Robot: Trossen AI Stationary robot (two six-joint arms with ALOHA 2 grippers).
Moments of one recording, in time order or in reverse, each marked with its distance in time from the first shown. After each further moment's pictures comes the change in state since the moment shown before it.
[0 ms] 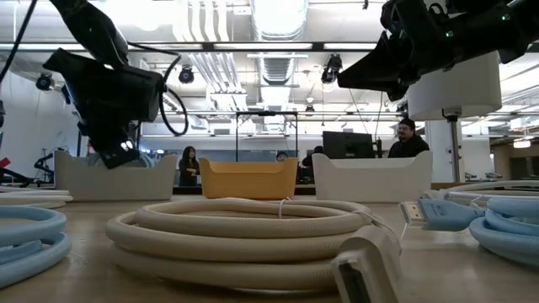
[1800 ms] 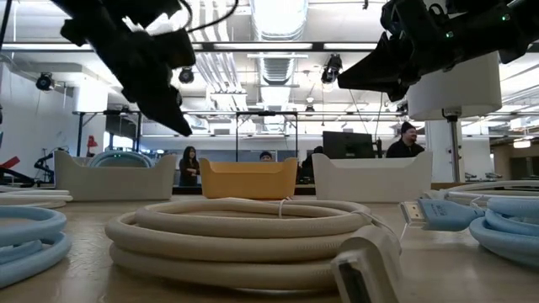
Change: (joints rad) left arm -0.236 -0.174 0.063 0.735 1.014 0.619; right arm 0.000 0.000 0.000 -0.006 0.000 0.003
